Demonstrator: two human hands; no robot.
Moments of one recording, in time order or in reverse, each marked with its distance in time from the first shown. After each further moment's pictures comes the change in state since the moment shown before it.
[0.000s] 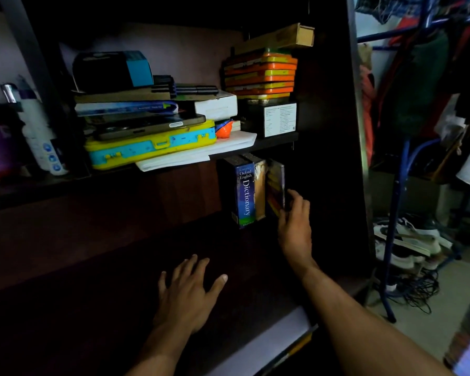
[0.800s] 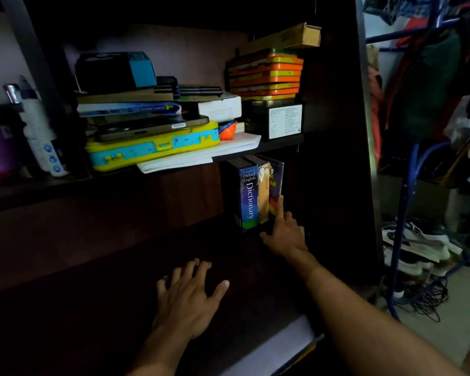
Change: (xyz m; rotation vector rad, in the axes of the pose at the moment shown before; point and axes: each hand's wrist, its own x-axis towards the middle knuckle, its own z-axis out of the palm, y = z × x) left_hand 0.006 -0.003 0.002 0.054 0.020 0.018; right_hand 0.018 0.009 0.028 -0.476 -0.449 0.125
